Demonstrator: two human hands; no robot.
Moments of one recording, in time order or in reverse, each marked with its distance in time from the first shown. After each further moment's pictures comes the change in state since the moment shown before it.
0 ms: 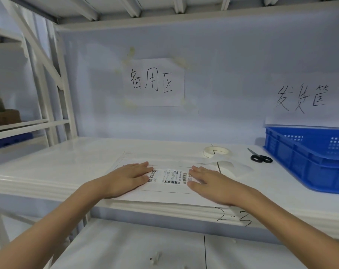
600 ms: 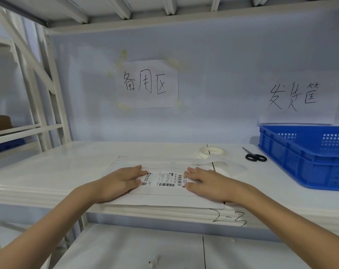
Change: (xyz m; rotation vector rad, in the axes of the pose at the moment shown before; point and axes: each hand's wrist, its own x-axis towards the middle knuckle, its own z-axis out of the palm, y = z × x) left_hand -0.001 0.000 -0.003 -0.044 -0.025 -0.006; right_hand 0.005 0.008 -0.005 0.073 -0.015 0.003
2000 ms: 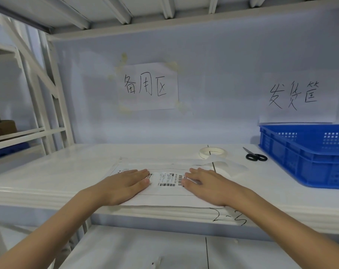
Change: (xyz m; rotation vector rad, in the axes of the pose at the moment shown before) left_hand -0.012 0.024 0.001 0.219 -0.020 -0.049; right_hand -0.010 -0.006 0.006 0.009 0.100 0.028
